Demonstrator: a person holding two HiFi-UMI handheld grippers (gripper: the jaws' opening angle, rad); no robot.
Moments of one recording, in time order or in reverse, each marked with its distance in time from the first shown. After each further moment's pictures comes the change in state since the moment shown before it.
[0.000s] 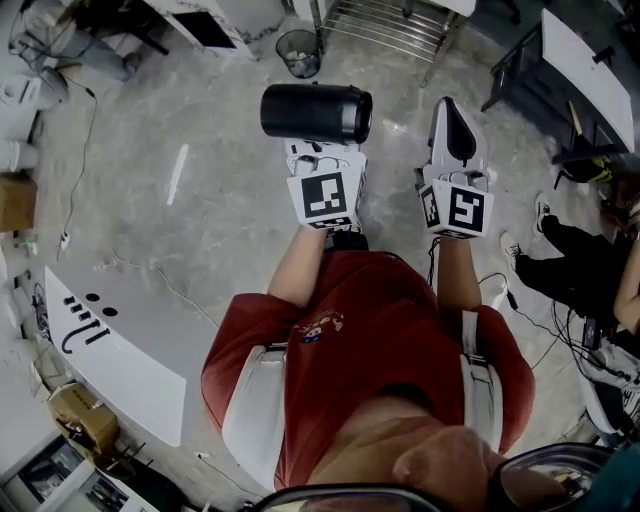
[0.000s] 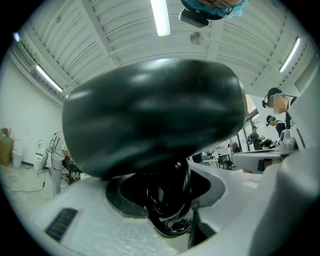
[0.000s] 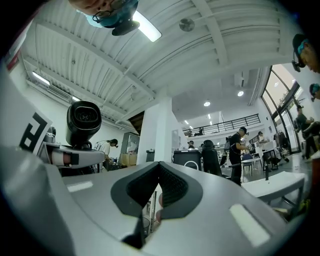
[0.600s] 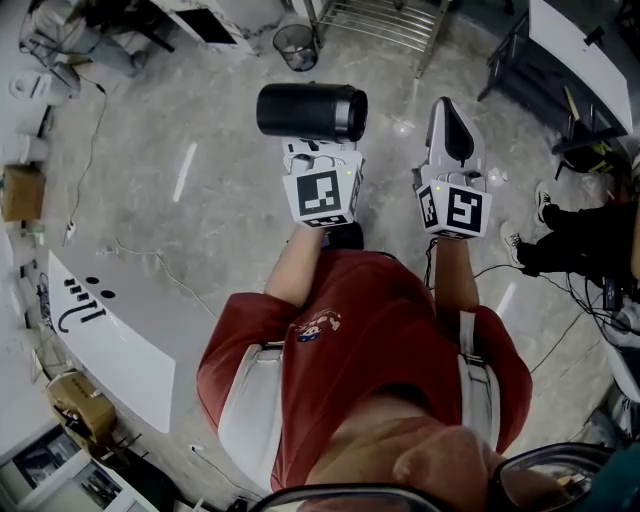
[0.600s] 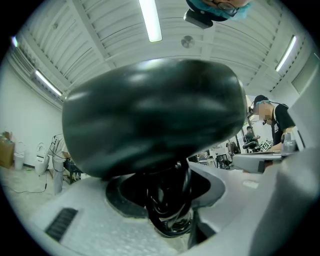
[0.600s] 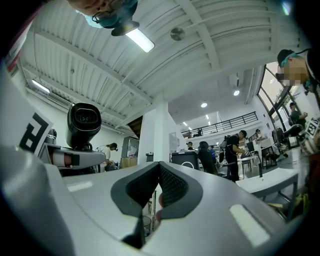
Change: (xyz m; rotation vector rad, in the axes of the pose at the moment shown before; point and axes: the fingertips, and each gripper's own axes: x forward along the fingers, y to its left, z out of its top) left arm -0.076 -0.096 0.012 0.020 -0.001 -0.003; right arm -0.115 -0.046 0.015 0.047 -0.032 0.005
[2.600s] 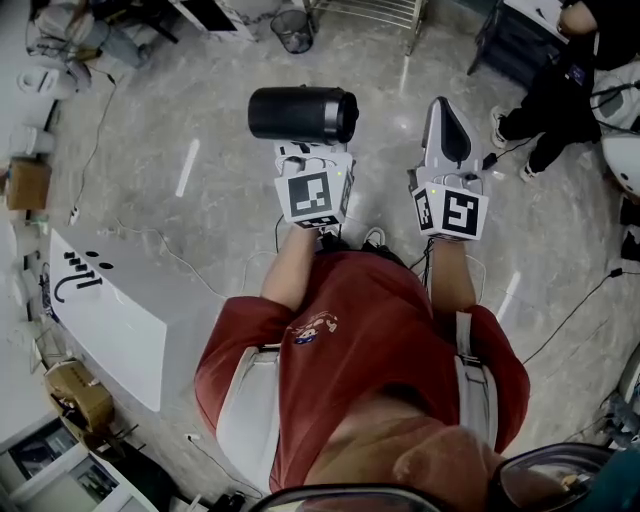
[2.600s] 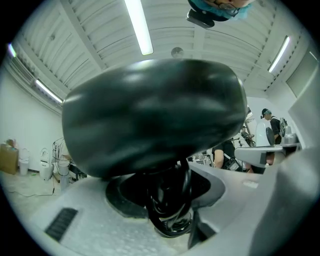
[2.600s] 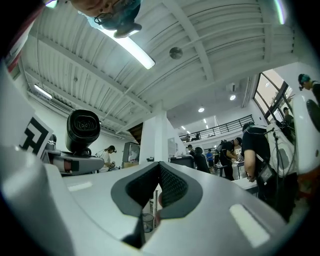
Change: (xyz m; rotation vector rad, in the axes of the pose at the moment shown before) left arm -0.219 -0.098 0.043 0.032 0.001 -0.011; right arm -0.241 0.025 0.066 0.003 -0.045 -0.016
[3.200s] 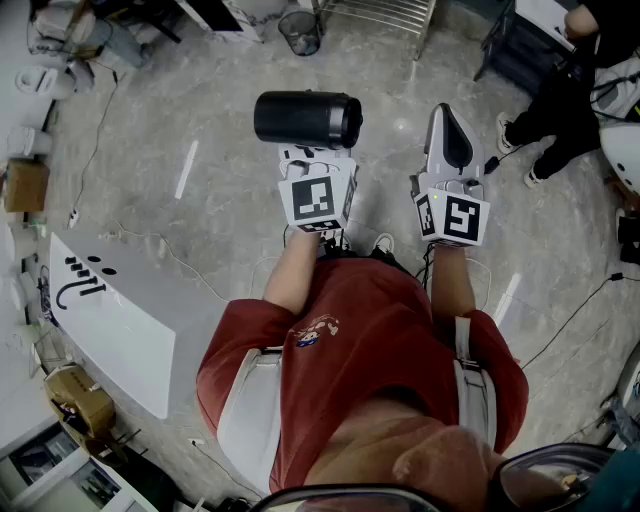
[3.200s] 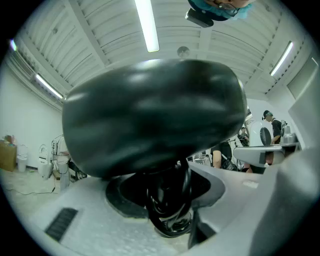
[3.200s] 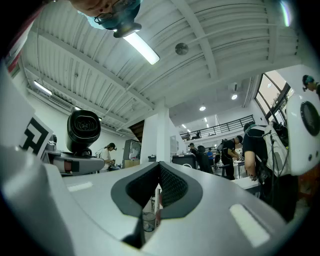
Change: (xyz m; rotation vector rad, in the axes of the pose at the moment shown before) left arm 0.007 0.077 -0.007 -0.022 0.021 -0.017; right arm 0.043 0.065 -0.008 -0.014 0.026 -0.003
